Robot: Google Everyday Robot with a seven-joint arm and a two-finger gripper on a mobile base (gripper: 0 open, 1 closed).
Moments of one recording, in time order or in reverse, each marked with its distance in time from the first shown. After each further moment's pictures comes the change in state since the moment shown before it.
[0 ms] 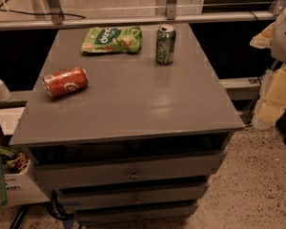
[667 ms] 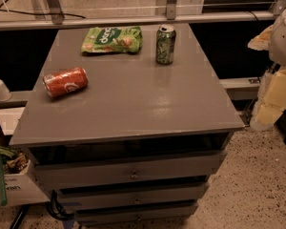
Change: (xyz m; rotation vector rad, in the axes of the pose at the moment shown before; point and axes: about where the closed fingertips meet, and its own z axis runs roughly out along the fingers) arm -0.002 0.001 0.005 -0.005 -0.011 -0.009
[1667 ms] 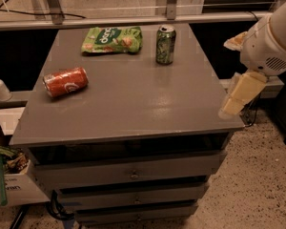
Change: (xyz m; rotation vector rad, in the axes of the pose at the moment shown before) arm -0.026 -0.040 0.052 0.066 -0.184 -0.011
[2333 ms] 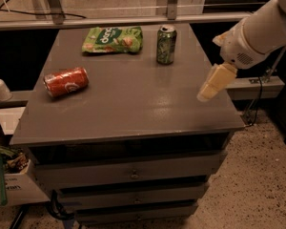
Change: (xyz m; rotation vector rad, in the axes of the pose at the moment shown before) arm -0.004 -0.063 0.060 0.062 -0.077 0.093
